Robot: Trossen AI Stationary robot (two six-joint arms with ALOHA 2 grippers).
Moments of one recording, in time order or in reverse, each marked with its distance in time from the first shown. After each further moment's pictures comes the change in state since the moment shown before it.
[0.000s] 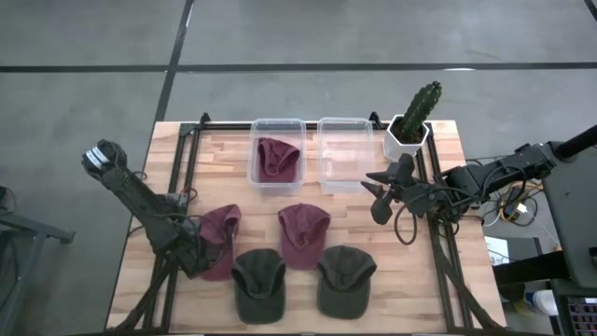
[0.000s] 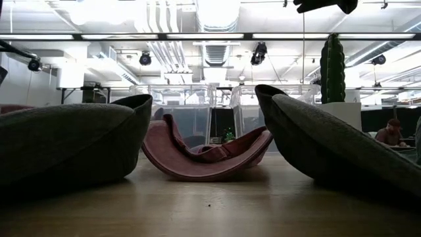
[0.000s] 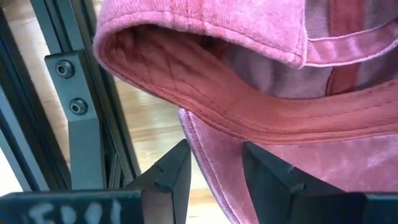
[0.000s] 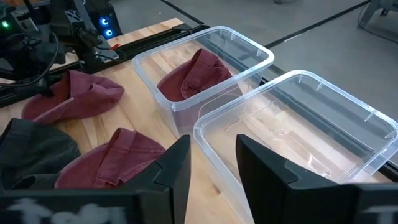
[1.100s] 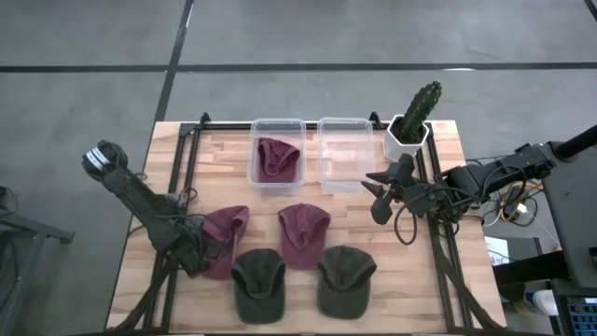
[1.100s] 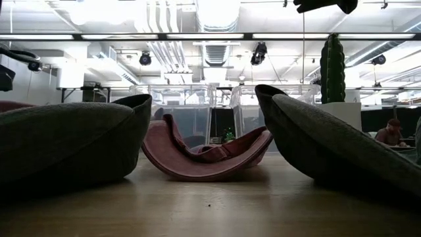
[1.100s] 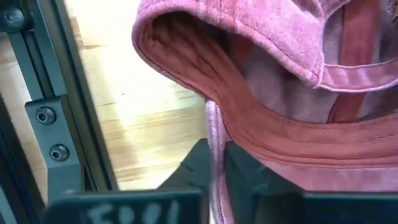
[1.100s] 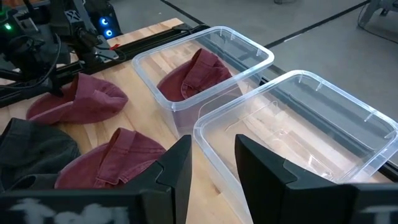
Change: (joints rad) left arm 0.000 0.023 -0.031 0.020 -0.099 0.014; right arm 0.000 0.000 0.000 0.000 0.000 0.000
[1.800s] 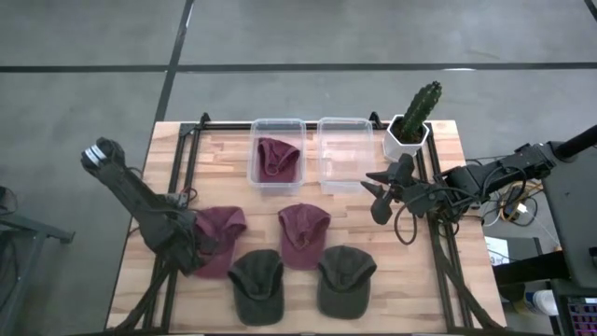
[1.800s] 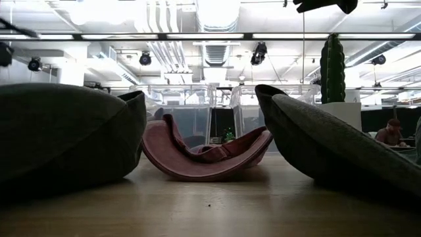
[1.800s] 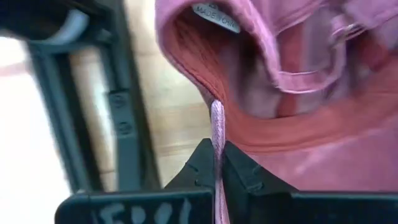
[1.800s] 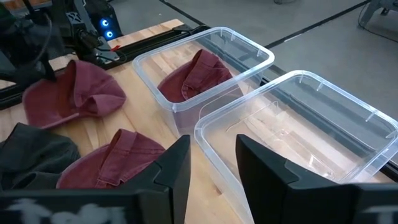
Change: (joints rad) left arm 0.000 -0.064 0.148 -0.279 0.024 -0.018; right arm 0.000 0.000 0.000 0.005 0.000 0.003
